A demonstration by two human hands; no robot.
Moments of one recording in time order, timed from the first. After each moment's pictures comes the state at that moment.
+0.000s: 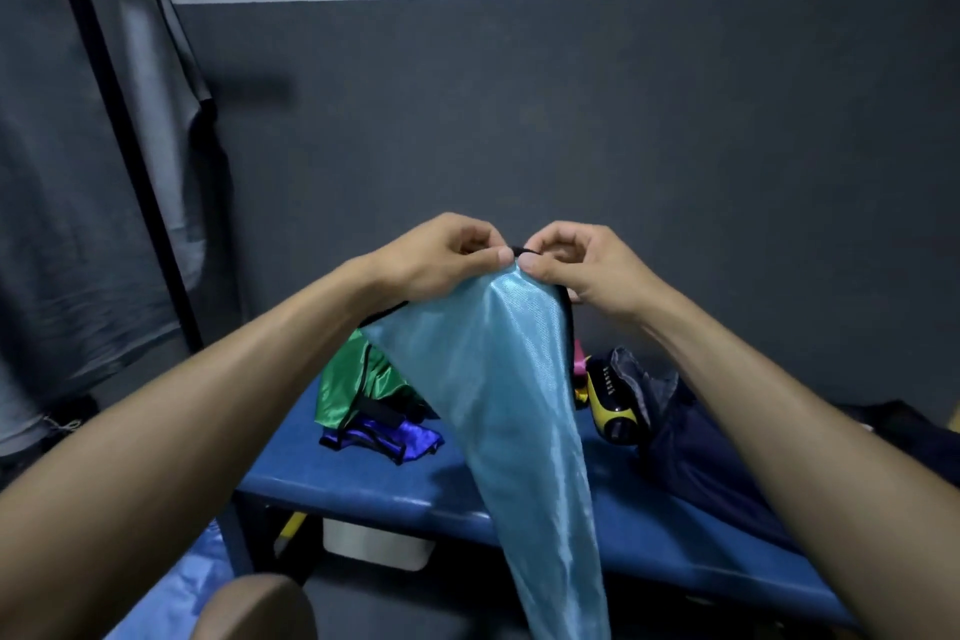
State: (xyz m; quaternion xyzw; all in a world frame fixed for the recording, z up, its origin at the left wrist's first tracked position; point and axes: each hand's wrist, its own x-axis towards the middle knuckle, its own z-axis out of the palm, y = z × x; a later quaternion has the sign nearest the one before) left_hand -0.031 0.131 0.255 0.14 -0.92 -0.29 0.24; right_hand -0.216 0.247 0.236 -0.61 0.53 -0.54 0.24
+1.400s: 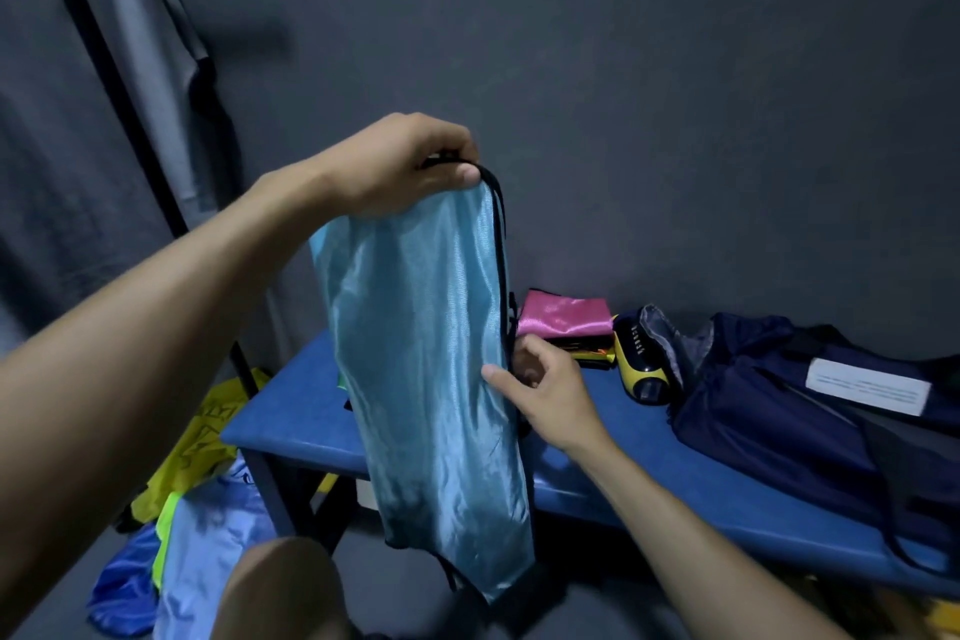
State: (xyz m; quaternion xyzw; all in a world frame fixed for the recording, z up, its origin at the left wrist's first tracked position) left_hand 0.000 0.100 0.298 0.14 -0.96 0.01 0.24; right_hand -0.163 0.222 0.052 -0.55 0.55 -0.60 0.19
